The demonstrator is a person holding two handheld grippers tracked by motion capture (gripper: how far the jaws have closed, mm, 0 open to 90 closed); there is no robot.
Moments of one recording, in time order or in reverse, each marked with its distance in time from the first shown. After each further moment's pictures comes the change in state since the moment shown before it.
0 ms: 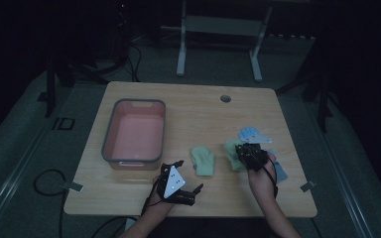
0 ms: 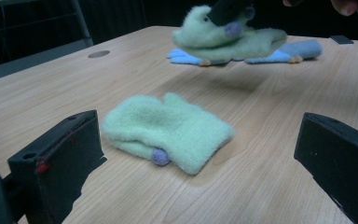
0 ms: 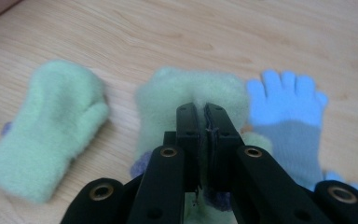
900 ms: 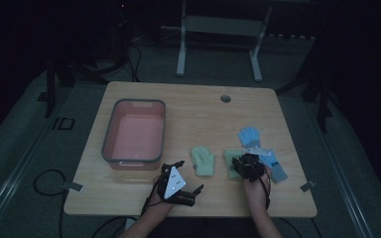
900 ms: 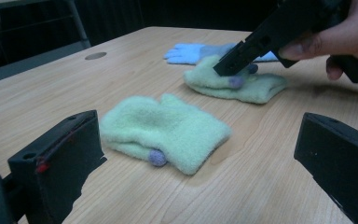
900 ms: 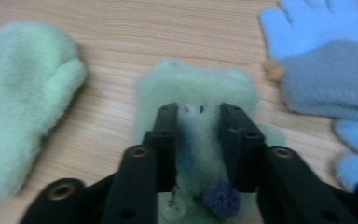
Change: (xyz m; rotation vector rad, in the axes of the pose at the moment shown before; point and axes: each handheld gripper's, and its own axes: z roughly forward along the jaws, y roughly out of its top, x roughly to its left) left arm -0.002 0.000 0.000 -0.002 -0.008 0.016; right arm 0.001 -0.045 0.031 0.031 0.024 0.176
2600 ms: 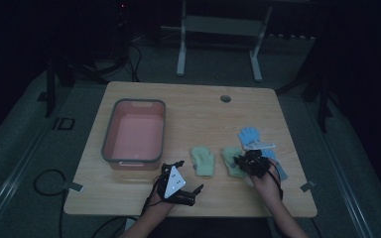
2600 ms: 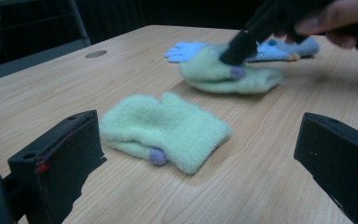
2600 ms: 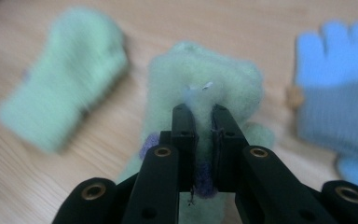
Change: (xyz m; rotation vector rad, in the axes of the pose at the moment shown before) left arm 0.001 0.000 0.000 0.007 0.005 -0.010; right arm -0.013 0.020 -0.014 0.055 0.166 -0.173
